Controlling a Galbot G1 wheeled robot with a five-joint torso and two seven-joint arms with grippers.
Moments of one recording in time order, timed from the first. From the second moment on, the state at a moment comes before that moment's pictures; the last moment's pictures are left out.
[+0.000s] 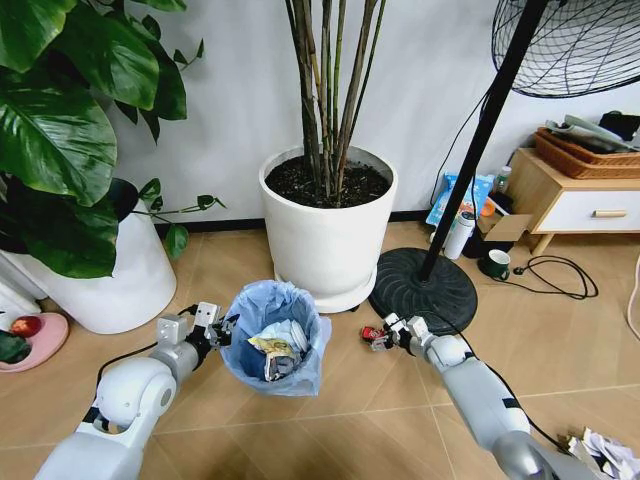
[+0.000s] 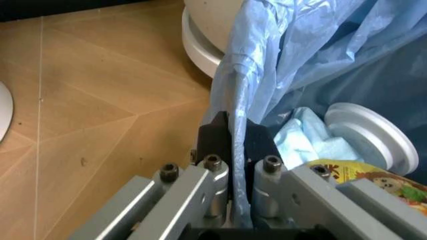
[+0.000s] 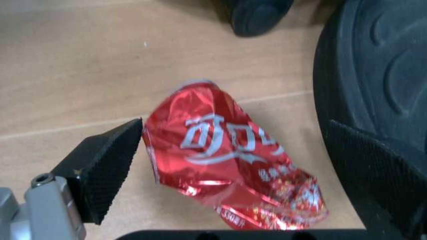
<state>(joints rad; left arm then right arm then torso) 1.25 -1.04 -0.45 -1.97 -0.50 0.65 0.07 -0.68 1.30 0.26 0.72 -0.07 -0.02 -0.57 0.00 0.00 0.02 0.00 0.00</state>
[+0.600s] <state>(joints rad) 1.24 -1.04 -0.44 -1.96 -0.50 0.65 0.08 -0.64 1.35 0.28 0.60 -0.15 0.02 -0.53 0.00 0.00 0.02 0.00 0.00</state>
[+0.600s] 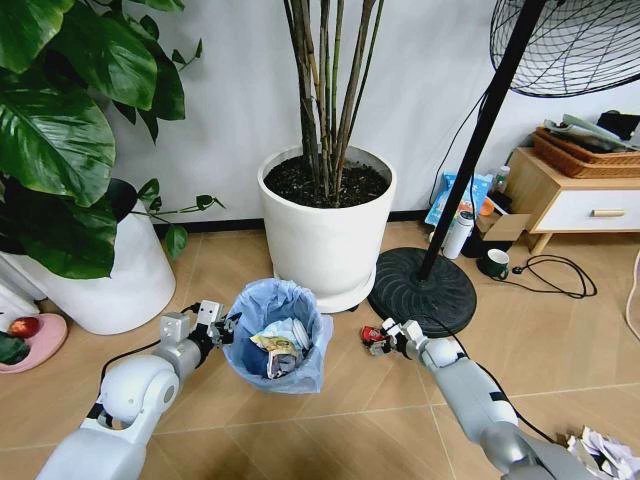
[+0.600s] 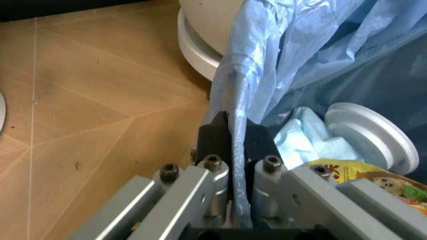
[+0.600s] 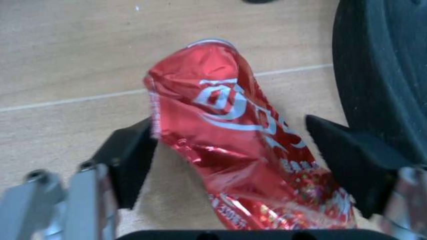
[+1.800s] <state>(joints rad) 1.24 -1.04 -0.44 -1.96 -0.49 0.65 0.08 -0.82 1.31 0.31 0.88 0.02 -0.07 -0.48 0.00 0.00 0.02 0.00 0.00</state>
